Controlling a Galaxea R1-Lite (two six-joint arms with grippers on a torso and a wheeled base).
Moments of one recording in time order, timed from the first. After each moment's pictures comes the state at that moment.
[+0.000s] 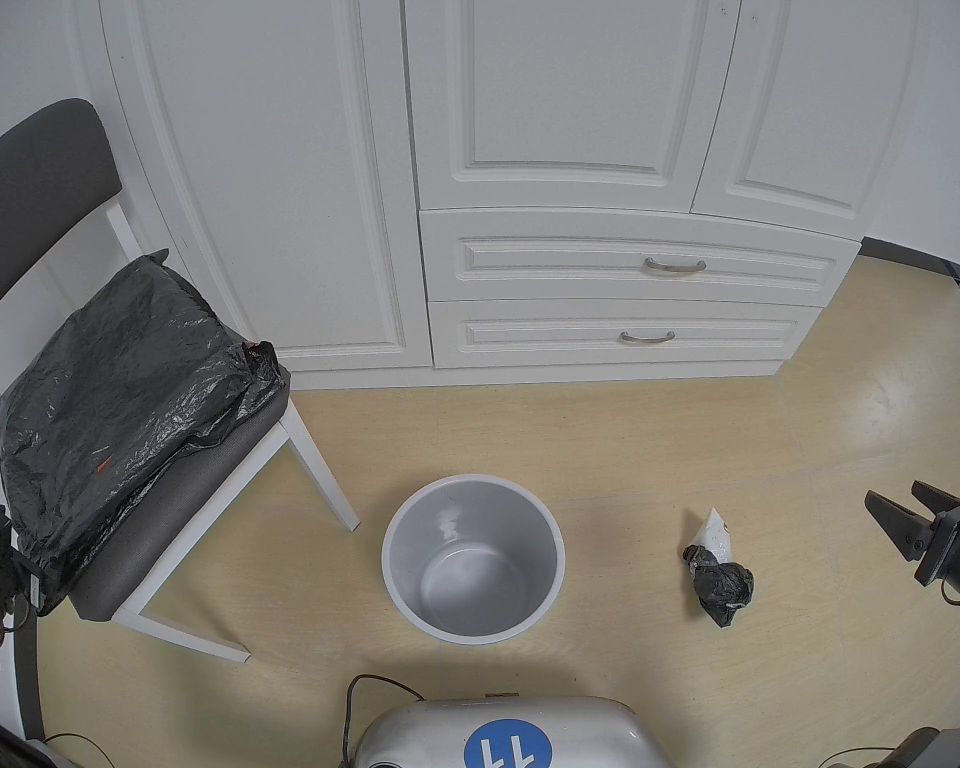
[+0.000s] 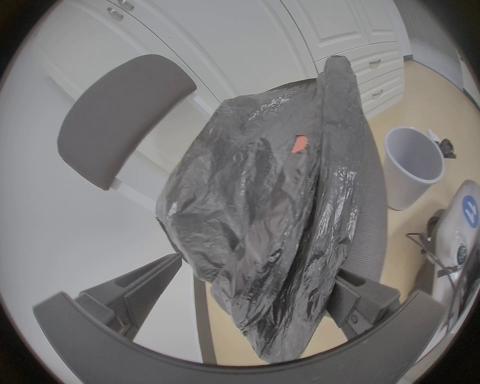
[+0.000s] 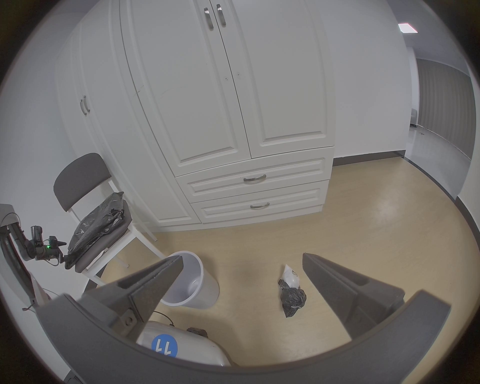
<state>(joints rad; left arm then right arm) 0.85 1.40 -0.17 -0.85 -0.45 0.82 0.13 0.84 -0.33 -0.36 0.04 0.16</state>
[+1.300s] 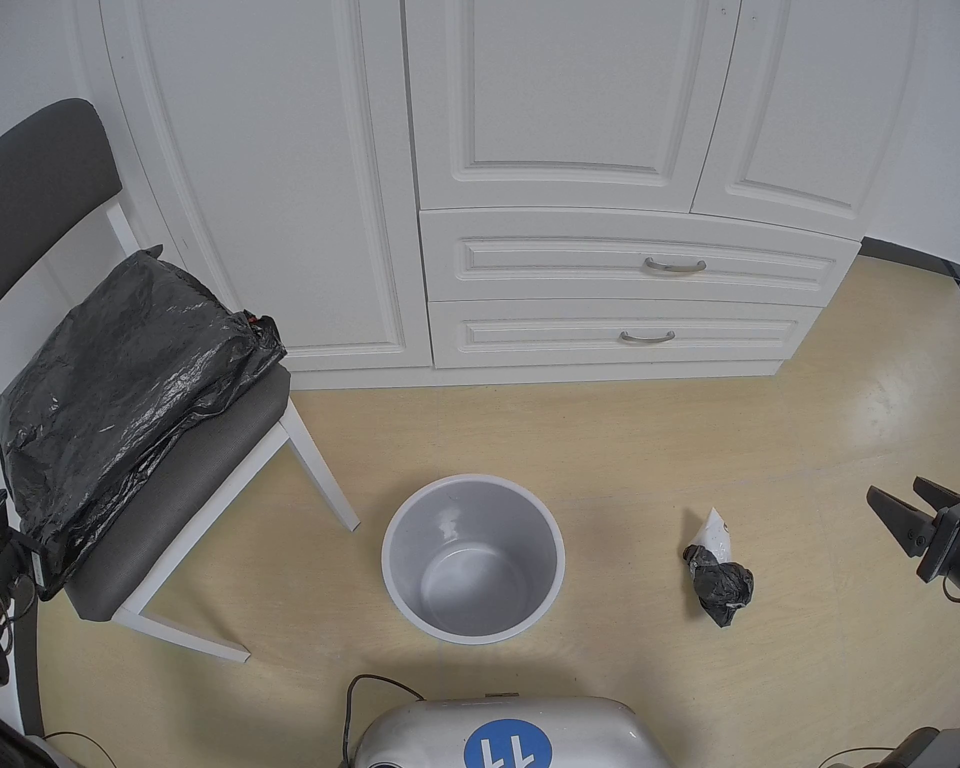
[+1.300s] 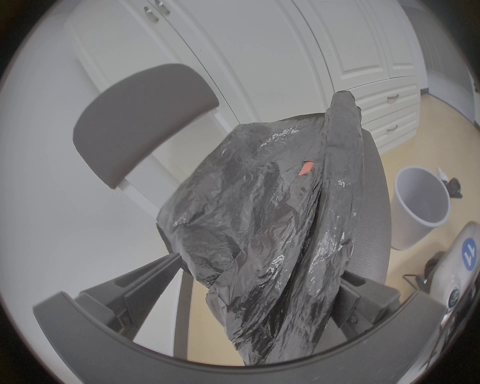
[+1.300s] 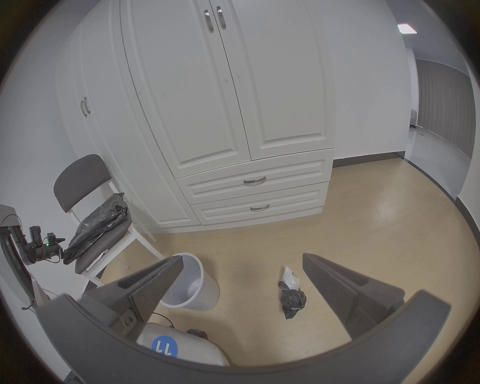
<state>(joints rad) 0.79 1.45 -0.13 -1.08 -0.45 0.58 0.13 0.84 -0.33 -0.36 0.04 0.16</state>
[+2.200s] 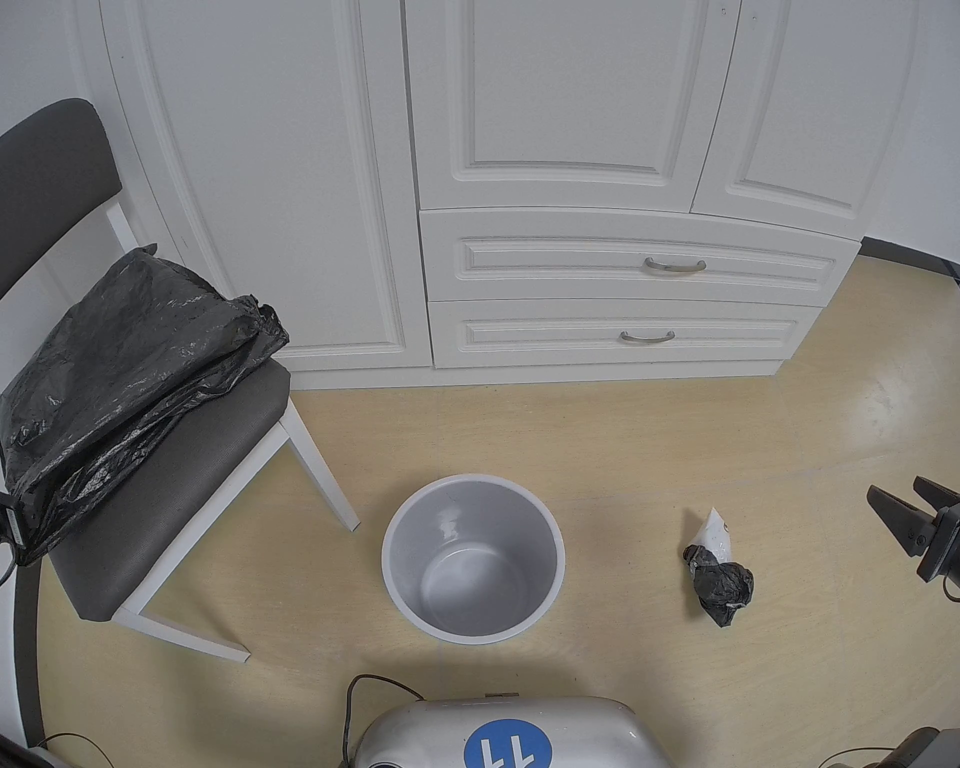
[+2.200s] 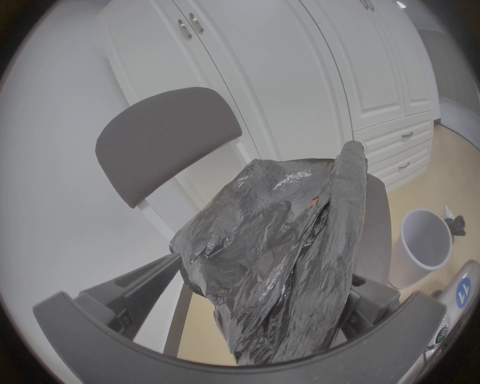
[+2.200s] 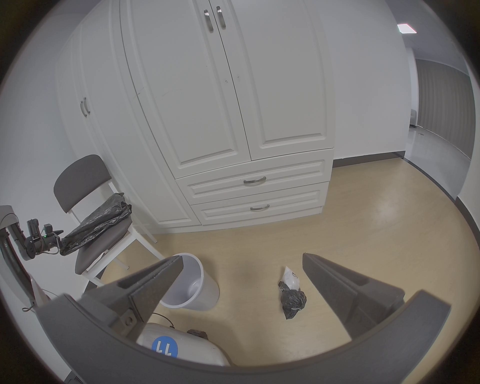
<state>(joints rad) 0.79 1.34 -0.21 -1.05 -0.46 0.39 0.13 0.84 -0.34 -0.36 0.04 0.16</state>
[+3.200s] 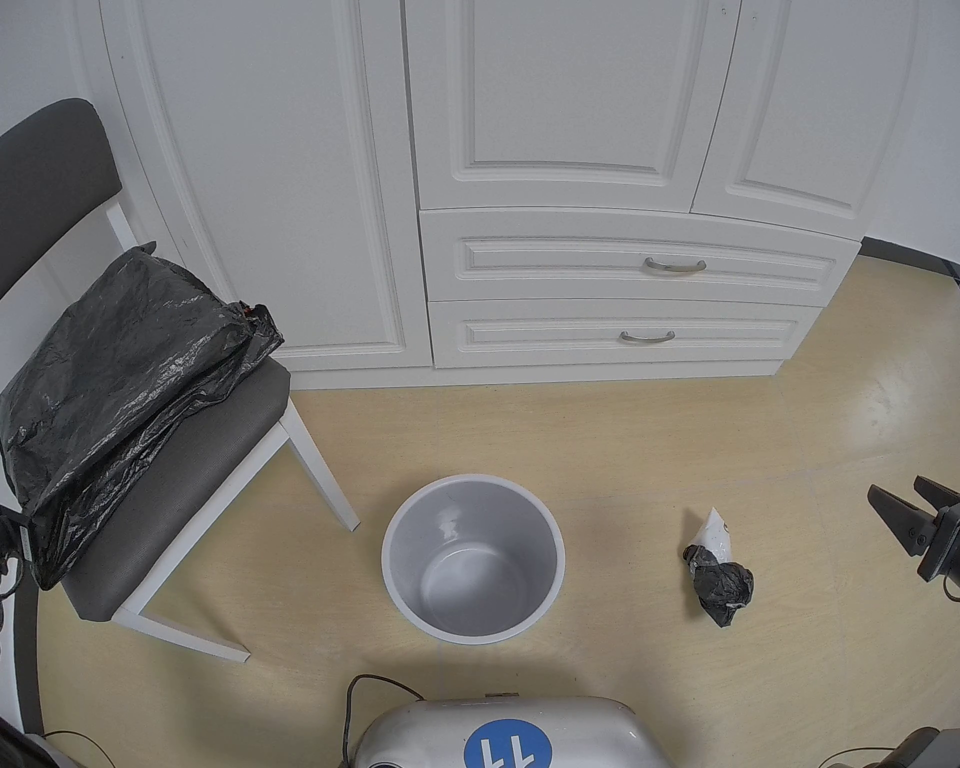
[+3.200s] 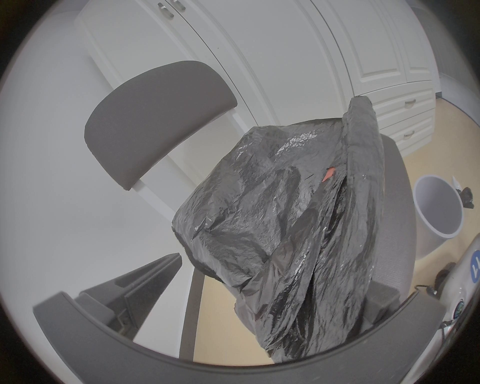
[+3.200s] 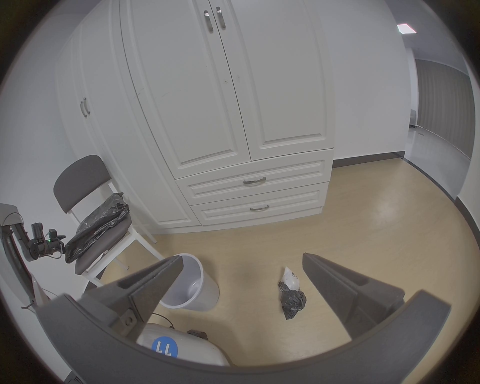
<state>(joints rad) 0.79 1.47 -0.21 -1.06 -0.38 0.53 0.13 0.84 -0.34 -0.36 0.04 0.16</state>
